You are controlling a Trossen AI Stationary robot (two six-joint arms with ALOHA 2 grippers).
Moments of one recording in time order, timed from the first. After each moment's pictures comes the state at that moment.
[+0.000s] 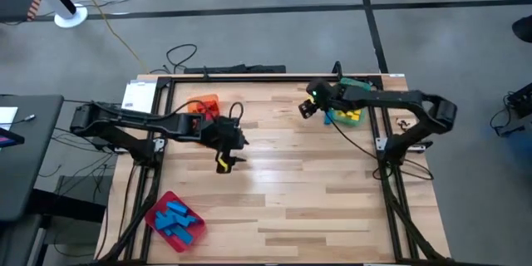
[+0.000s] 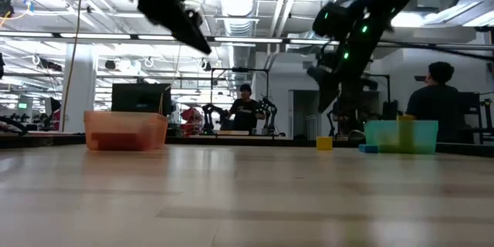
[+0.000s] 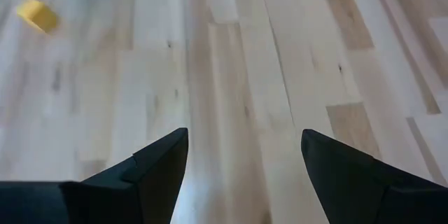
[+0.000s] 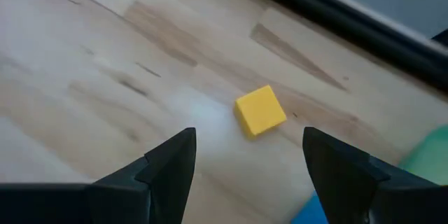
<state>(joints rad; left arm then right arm) 0.00 1.33 1.00 -0.41 0.01 0.14 -0.47 1.47 0.90 -0.41 0.33 0.45</state>
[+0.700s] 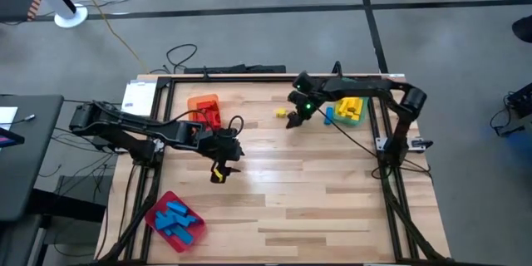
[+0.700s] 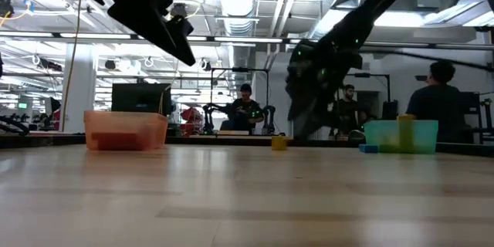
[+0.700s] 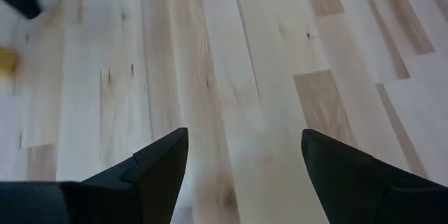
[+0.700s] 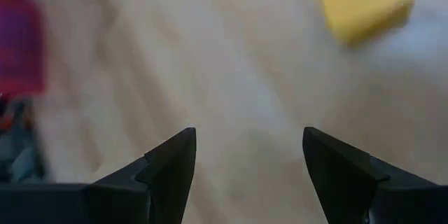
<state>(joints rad) -0.09 1.32 0.93 -0.40 0.01 0.09 -0.59 1.81 1.08 -0.39 -0.55 0.32</state>
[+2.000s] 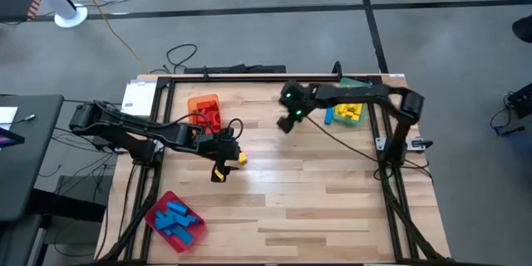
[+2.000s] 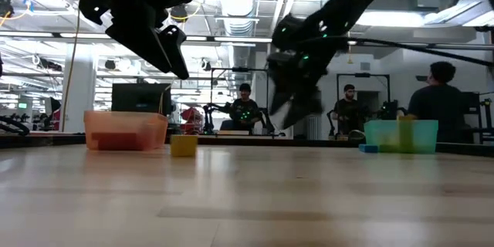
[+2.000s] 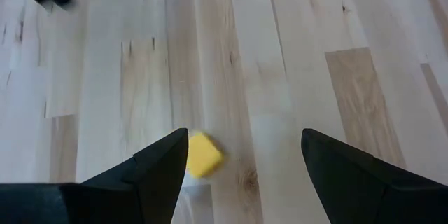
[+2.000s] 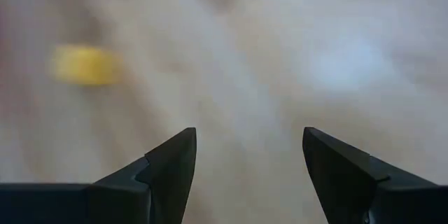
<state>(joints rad) -0.11 1.32 0.88 -0.40 -0.09 0.07 -0.40 1.83 1.18 -0.37 -0.36 0.37</state>
